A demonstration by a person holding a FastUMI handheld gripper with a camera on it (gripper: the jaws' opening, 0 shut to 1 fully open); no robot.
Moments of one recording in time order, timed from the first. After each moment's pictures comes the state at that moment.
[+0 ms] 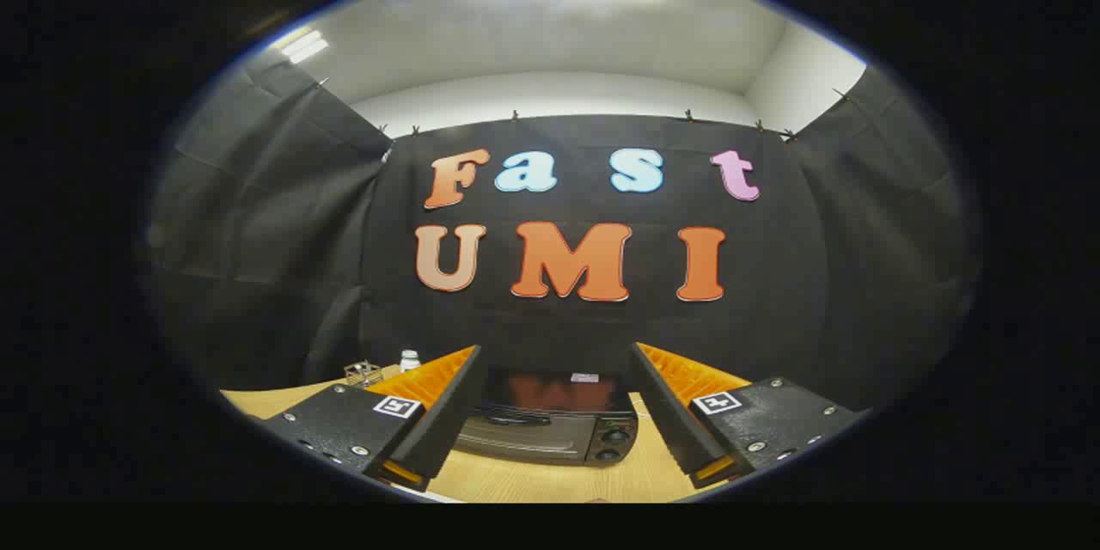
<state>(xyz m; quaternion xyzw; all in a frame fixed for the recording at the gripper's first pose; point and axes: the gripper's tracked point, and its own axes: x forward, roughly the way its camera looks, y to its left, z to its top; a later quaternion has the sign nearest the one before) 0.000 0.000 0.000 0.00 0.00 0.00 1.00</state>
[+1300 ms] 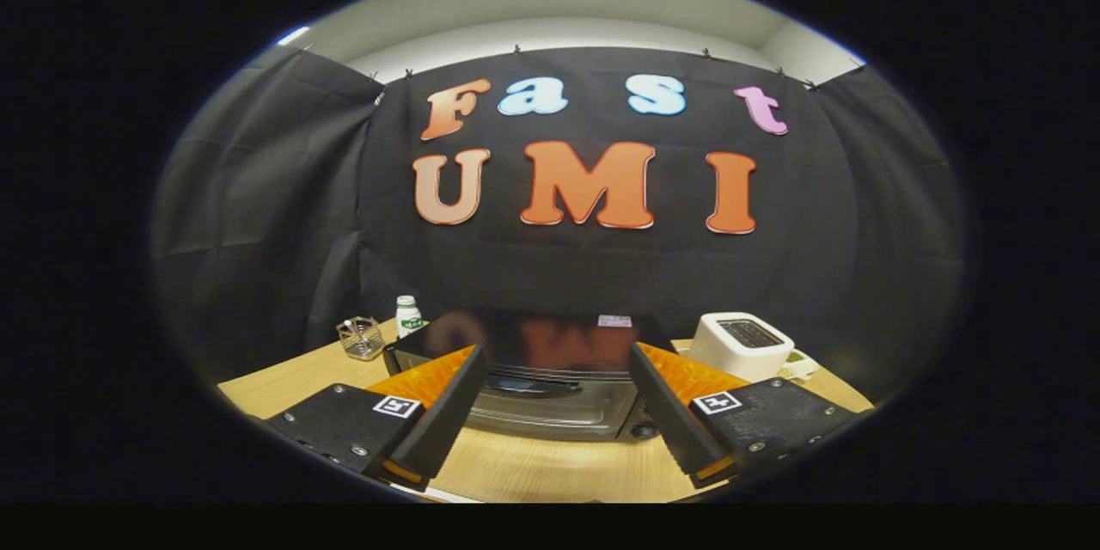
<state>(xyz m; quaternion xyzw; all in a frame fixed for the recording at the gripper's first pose) 0.074 0.037 -0.117 0.01 0.16 0.02 0.99</state>
